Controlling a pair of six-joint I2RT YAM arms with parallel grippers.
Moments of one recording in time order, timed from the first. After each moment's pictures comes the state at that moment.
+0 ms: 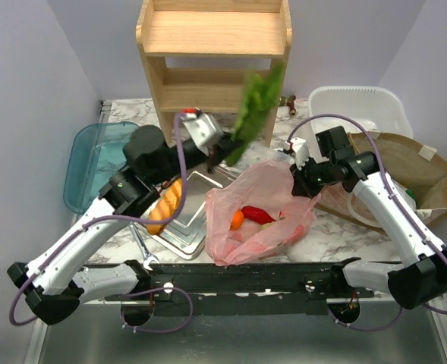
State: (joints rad) left arm -0.87 1.08 1.30 -0.12 0.32 0.13; right arm 0.35 1.23 1.19 -1.00 -0.39 -0.40
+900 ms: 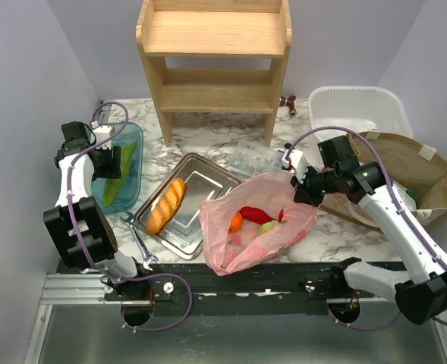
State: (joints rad) left arm 0.38 1.53 1.22 -0.69 0.27 0.38; right arm 0.40 1.13 1.16 -1.02 -0.42 -0.60
